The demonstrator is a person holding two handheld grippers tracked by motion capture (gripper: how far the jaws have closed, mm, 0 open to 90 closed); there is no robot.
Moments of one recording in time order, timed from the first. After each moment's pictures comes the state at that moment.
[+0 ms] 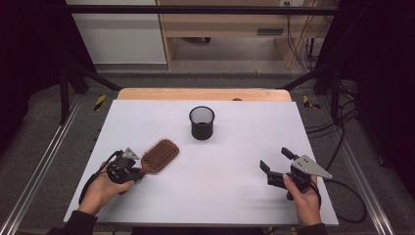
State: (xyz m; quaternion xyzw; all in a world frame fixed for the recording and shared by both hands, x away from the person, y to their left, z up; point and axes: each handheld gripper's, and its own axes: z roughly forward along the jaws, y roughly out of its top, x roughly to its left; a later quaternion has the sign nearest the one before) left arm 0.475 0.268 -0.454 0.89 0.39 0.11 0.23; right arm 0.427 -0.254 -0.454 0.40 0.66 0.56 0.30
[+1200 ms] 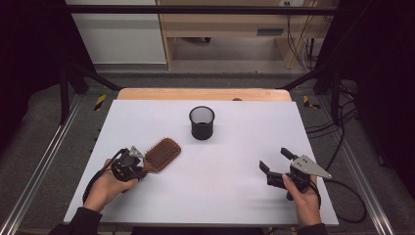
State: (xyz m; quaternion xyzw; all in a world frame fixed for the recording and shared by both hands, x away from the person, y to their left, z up) left arm 0.479 0.257 -0.453 0.89 0.38 0.12 0.21; right arm 0.427 -0.253 -0.454 0.40 0.67 0.56 0.30
